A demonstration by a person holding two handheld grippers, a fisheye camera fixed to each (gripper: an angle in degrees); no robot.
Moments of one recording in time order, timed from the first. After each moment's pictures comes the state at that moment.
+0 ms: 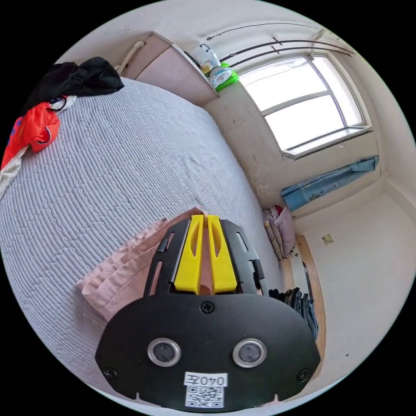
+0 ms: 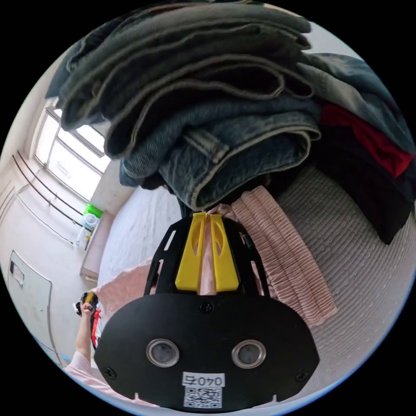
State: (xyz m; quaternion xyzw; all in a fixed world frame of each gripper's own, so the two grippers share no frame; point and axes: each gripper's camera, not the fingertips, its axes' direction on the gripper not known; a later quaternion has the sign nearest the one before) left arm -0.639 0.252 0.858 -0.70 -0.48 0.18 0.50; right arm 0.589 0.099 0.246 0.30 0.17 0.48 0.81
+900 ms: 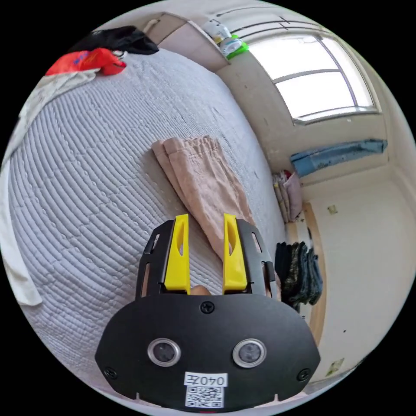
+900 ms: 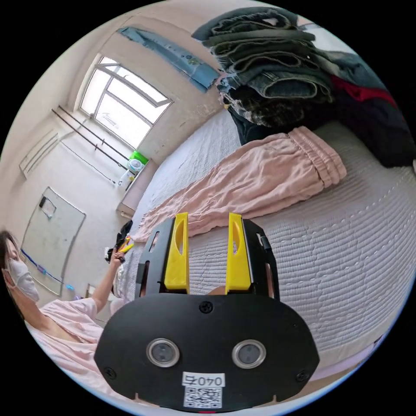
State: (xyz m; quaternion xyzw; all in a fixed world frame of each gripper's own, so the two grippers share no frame) left arm -0.593 0.178 0.760 -0.73 -0.52 0.11 0.42; right arm 0.406 0.174 0.264 0.25 0.04 0.36 0.90
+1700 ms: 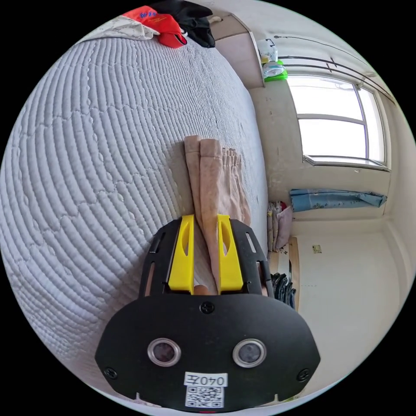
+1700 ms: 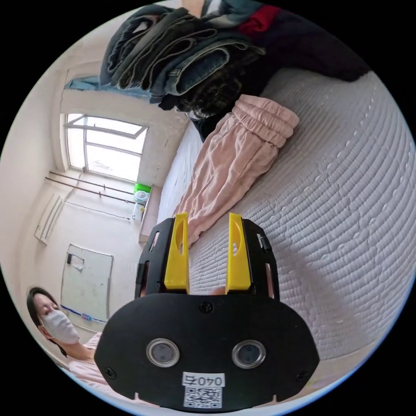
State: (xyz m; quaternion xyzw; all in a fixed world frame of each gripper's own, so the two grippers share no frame) left arm -0.648 0.121 0.759 -0.66 -0.57 0.05 0.48; right arm 0.490 0.226 0.223 0.29 -0.07 0.49 0.82
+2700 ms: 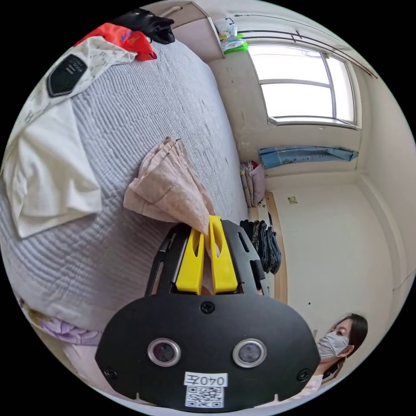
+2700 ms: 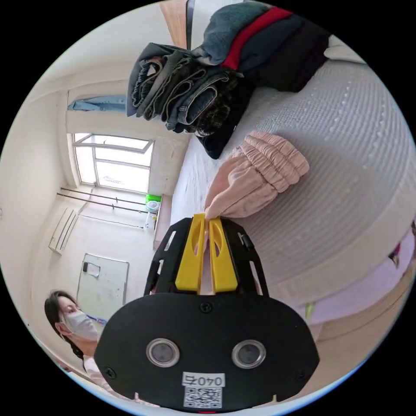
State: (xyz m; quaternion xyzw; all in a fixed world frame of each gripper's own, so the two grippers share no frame) left arm -0.486 -0.042 0.737 -0.77 -0.48 -0.01 0.43; right arm 0.472 0.296 0.081 0.33 -0.10 0.51 0.79
